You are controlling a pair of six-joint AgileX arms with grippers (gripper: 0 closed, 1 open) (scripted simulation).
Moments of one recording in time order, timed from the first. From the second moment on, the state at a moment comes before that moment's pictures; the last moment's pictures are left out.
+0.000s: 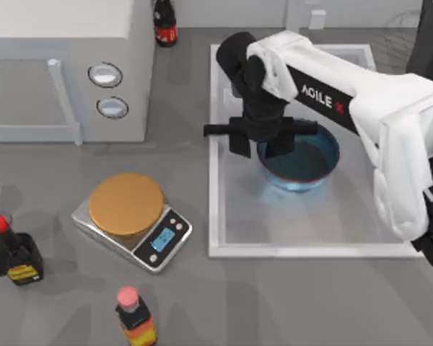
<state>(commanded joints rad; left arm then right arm) 0.00 0.00 0.00 0.00 0.00 0.00 0.50 2.86 2.51 -1.04 0.11 0.52</state>
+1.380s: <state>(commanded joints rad) 0.00 0.00 0.00 0.00 0.00 0.00 0.76 2.25 2.16 -1.33 0.14 0.78</state>
